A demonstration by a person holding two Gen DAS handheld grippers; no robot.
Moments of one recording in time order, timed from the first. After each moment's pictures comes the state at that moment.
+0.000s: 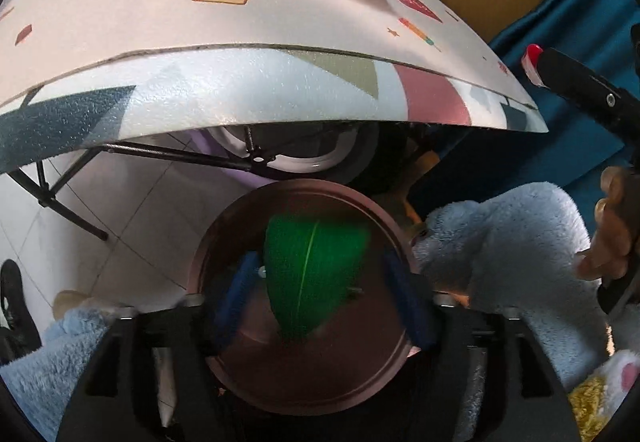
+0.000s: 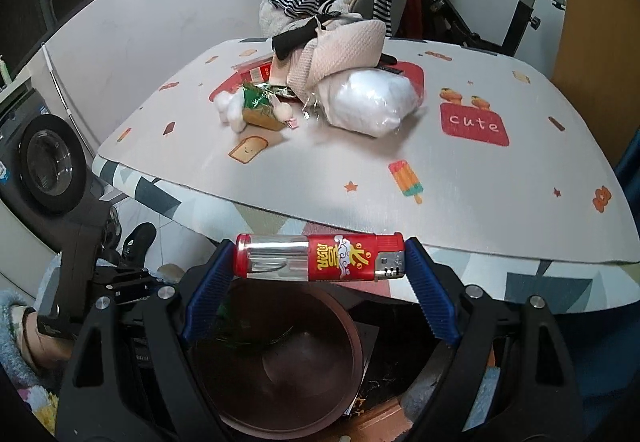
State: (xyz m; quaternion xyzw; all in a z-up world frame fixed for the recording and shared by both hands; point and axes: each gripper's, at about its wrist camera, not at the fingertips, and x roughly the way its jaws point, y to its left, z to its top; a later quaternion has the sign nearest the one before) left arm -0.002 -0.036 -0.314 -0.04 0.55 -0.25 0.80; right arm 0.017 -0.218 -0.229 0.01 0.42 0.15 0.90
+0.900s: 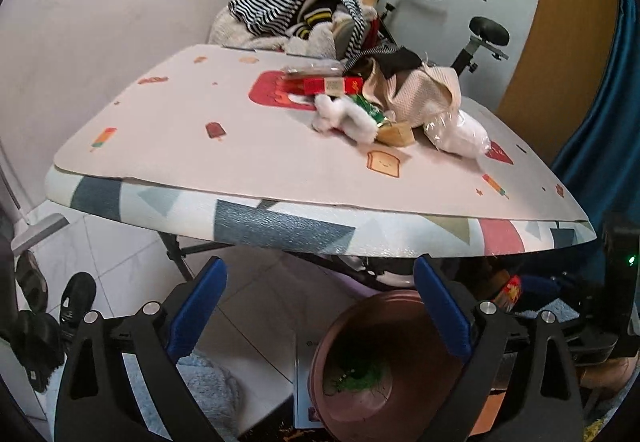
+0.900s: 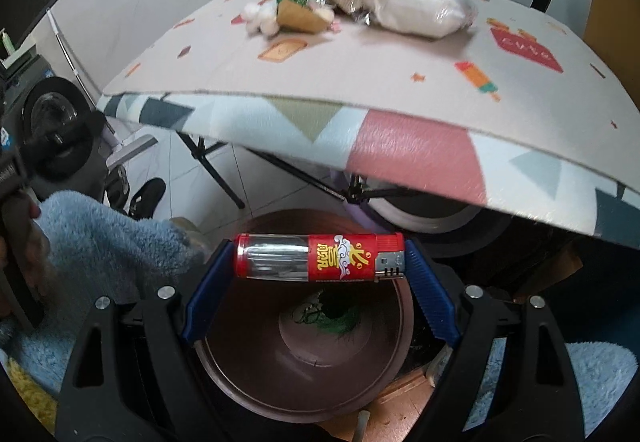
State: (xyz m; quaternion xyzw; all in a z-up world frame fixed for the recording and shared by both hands) left arm -0.034 0.052 -0.226 -0.06 0.37 -0.06 0.92; right arm -0.007 -0.176 -0.305 0.00 0.48 0.18 0.86
